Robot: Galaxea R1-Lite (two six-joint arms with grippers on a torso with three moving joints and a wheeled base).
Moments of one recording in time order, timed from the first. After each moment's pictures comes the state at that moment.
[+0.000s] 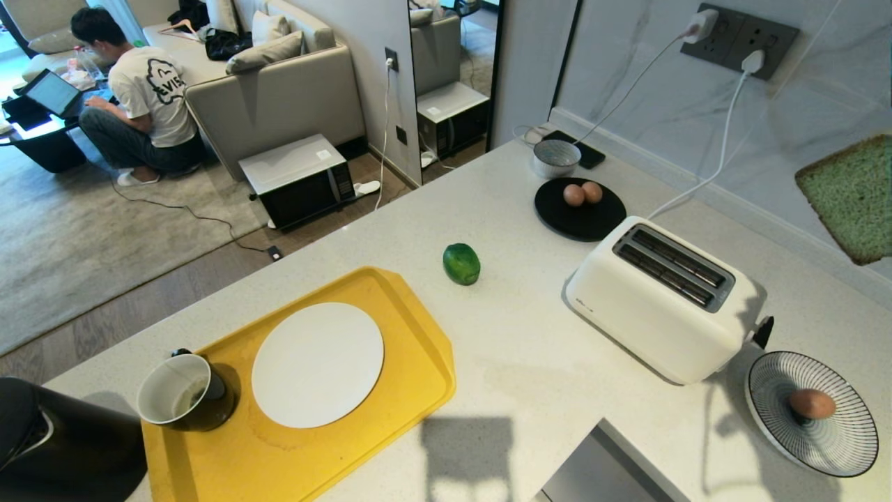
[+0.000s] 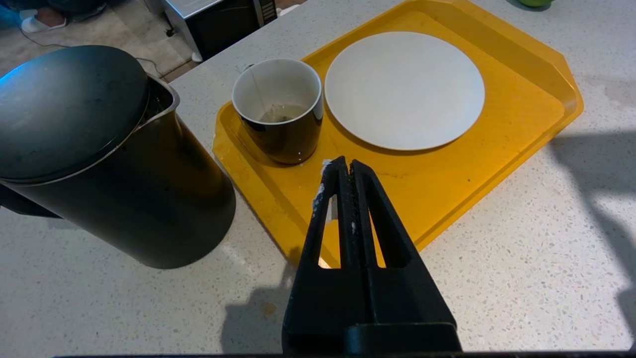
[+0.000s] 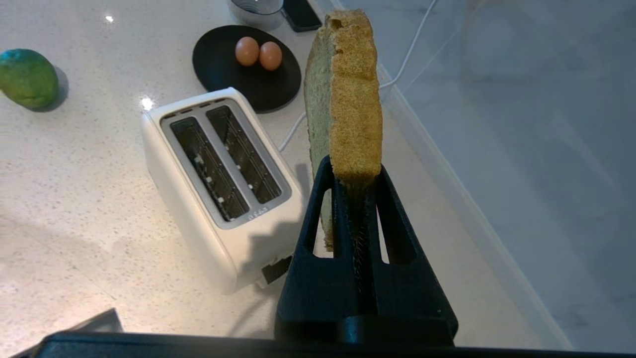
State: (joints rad) left arm 0.00 0.00 0.00 -0.01 0.00 0.06; right arm 0.02 0.95 -0.87 -0.09 -0.07 -0.32
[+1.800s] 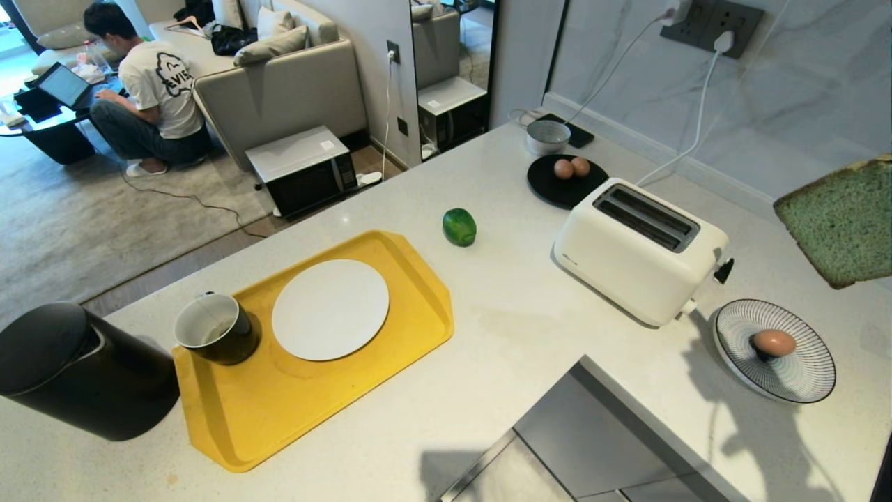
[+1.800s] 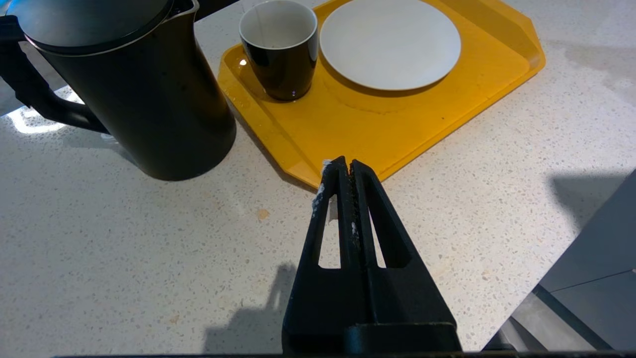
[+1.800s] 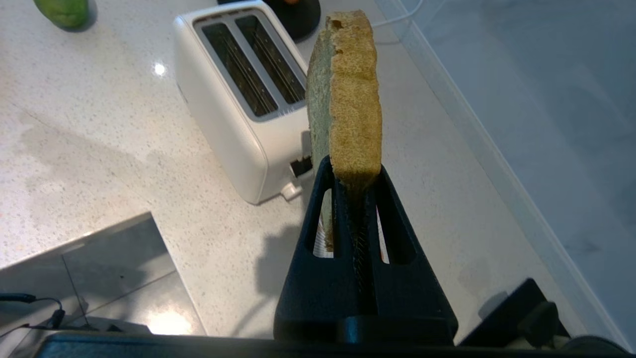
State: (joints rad) left arm 0.00 0.00 0.00 -0.01 0.00 0.01; right arm 0.02 0.99 -0.83 -0.09 -0.07 -0.30
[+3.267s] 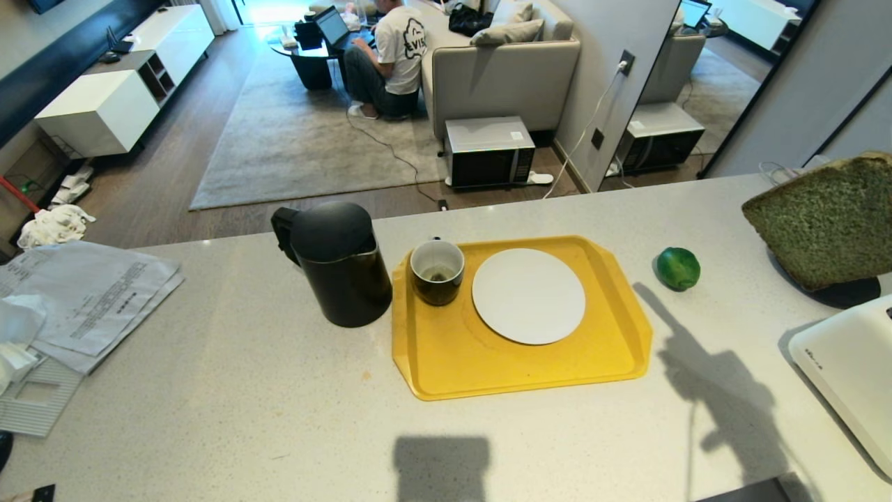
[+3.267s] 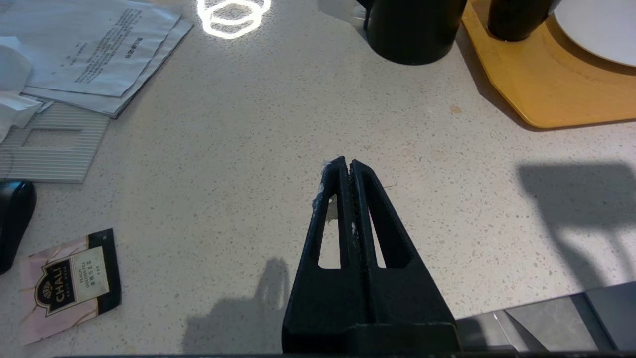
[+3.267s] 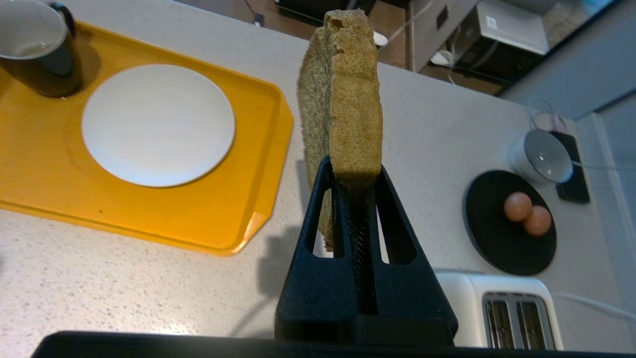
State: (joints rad) left arm 0.00 0.00 0.00 -0.01 0.00 0.01; right arm 0.03 0.98 -0.84 -0.09 0.05 -0.31
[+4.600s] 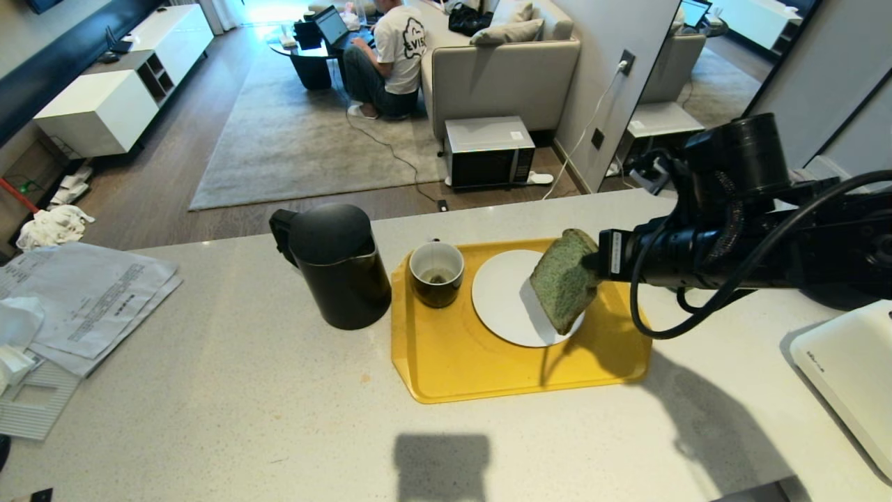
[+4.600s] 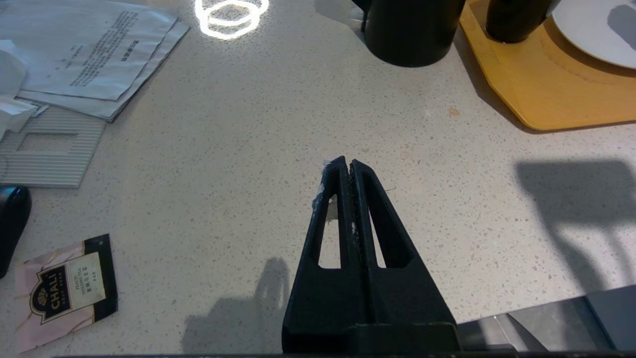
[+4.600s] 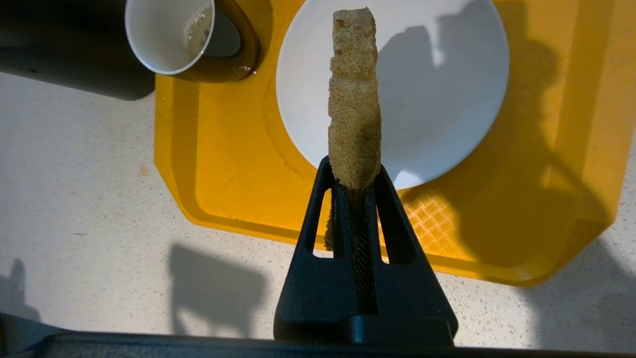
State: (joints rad) left arm 0.00 0.00 0.00 -0.01 0.00 0.01; right arm 0.45 1.73 -1.32 0.11 -0.03 0.33
